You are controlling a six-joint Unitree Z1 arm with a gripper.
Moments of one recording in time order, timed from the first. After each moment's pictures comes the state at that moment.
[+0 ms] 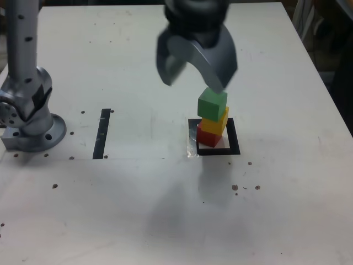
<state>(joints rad) -0.21 1.85 -1.72 1.55 0.18 0.24</state>
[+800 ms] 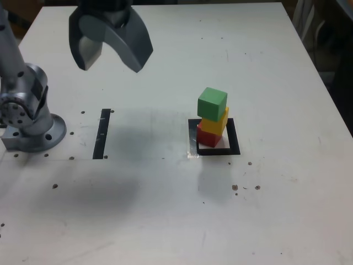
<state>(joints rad) 0.02 1.55 -1.25 1.52 0.11 0.29</state>
